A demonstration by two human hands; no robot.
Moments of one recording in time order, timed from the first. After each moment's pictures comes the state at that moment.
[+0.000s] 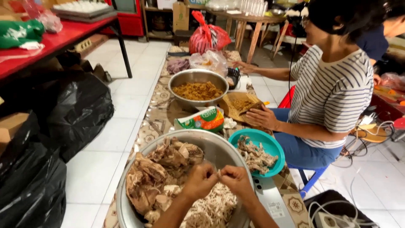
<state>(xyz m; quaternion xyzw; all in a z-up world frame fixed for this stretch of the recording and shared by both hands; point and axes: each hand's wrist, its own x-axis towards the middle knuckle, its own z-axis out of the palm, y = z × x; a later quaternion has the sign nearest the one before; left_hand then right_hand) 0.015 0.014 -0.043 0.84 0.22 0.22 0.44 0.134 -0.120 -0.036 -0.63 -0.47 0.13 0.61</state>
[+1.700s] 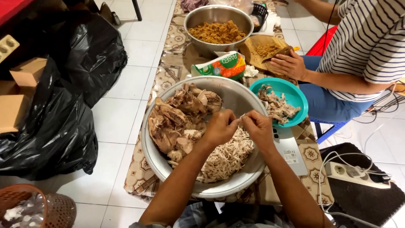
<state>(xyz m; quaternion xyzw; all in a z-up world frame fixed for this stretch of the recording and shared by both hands) 0.009 0.004 -0.031 0.82 0.18 0.30 0.45 0.105 -0.122 -0.006 -0.64 -0.43 0.06 0.64</state>
